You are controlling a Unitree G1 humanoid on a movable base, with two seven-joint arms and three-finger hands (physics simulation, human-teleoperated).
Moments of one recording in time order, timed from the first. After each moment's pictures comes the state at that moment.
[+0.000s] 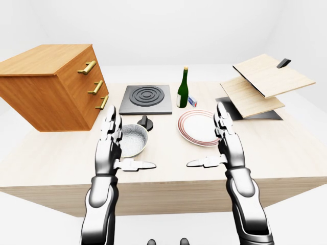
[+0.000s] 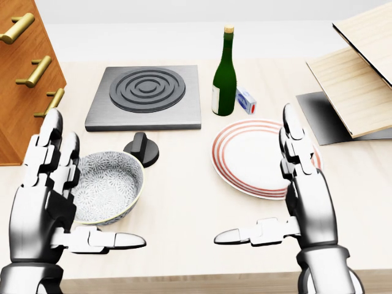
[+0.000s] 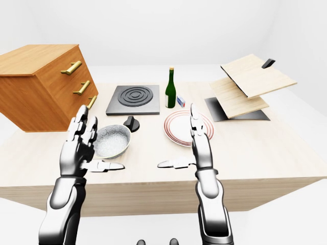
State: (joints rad) left arm 0.06 0.01 0.02 -0.44 -0.02 0.09 -0.06; right arm 0.02 -0.02 0.01 -0.39 -0.16 0.09 0.06
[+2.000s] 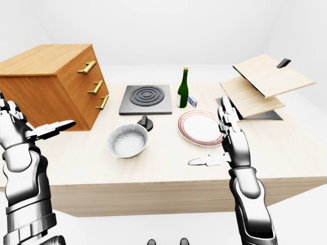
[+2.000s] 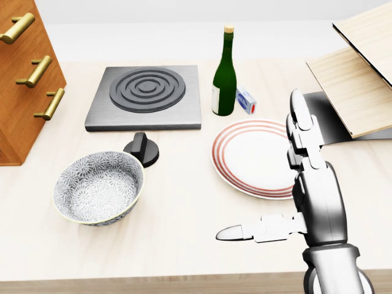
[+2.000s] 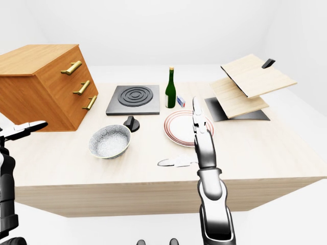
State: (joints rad) left arm -0.35 0.51 0.49 0.16 -0.19 0.05 0.14; right arm 0.01 -0.02 0.01 -0.48 -0.21 0.09 0.07
